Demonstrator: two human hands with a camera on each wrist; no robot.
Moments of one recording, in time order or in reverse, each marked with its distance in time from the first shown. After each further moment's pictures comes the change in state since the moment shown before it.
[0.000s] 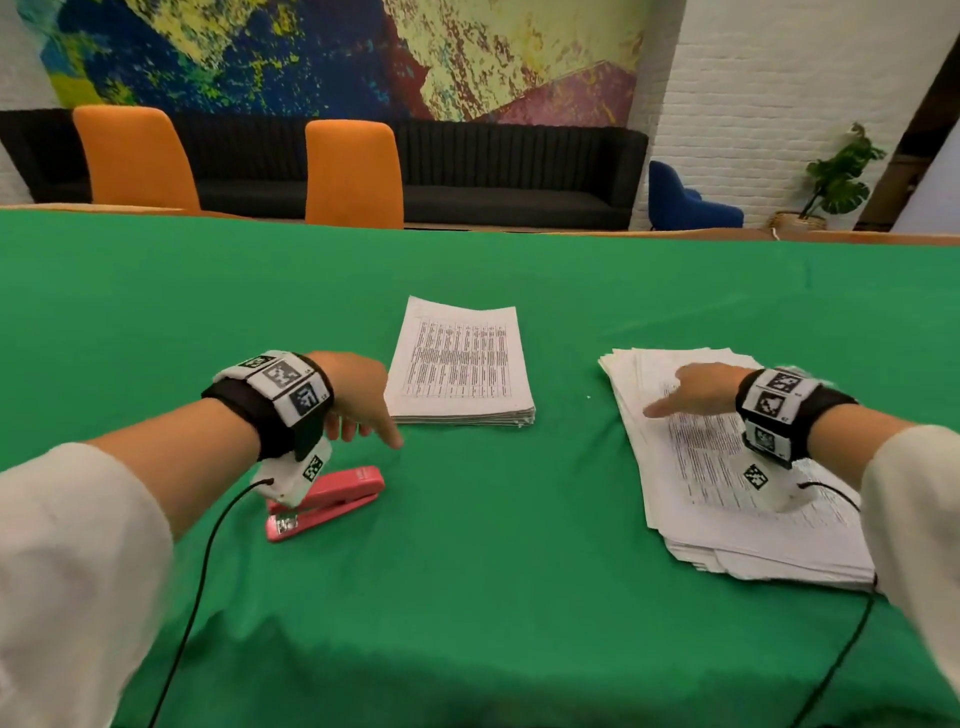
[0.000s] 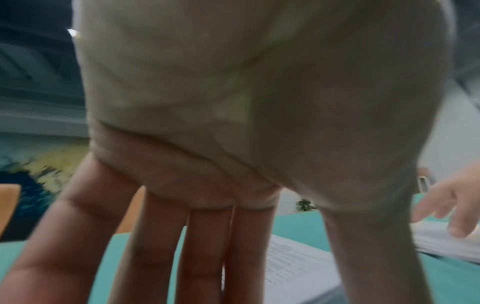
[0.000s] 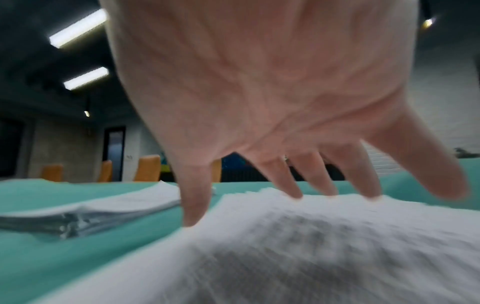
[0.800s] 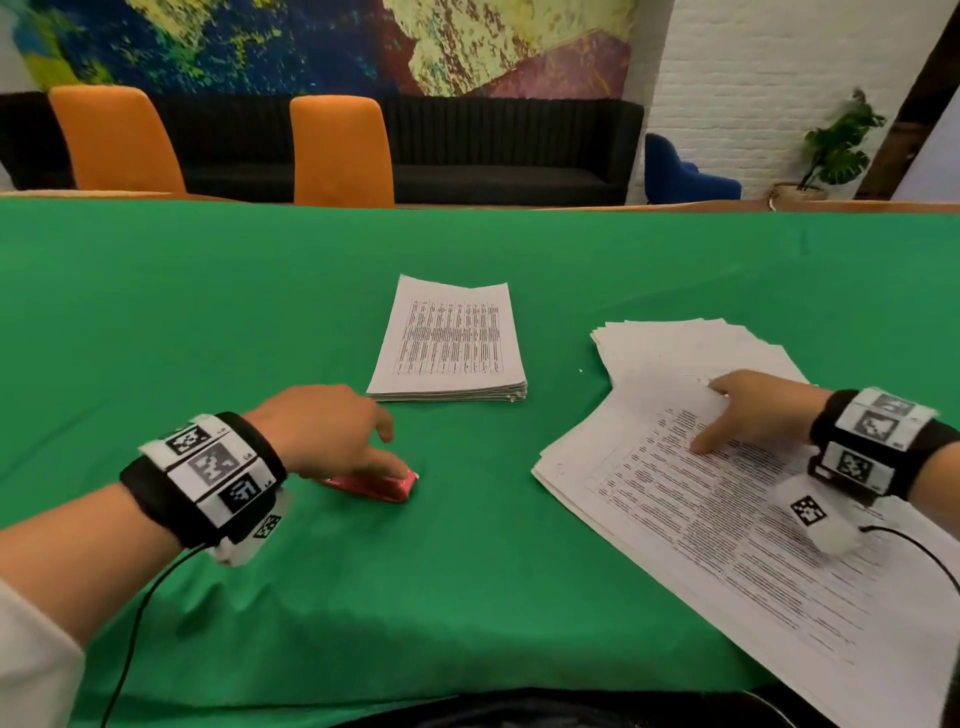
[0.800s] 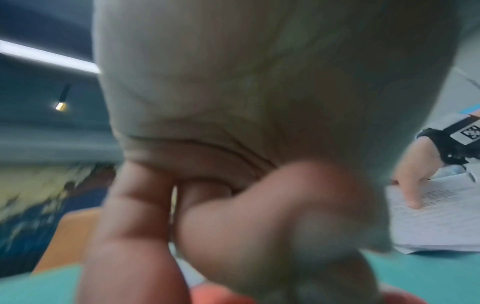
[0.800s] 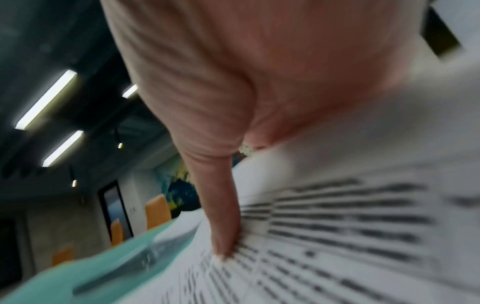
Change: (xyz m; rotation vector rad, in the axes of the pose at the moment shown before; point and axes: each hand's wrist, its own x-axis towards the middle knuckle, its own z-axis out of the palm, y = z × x) left_hand -0.056 -0.001 0.056 0.309 0.159 0.119; right_hand -0.056 0.054 0.027 0.325 -0.070 -0.041
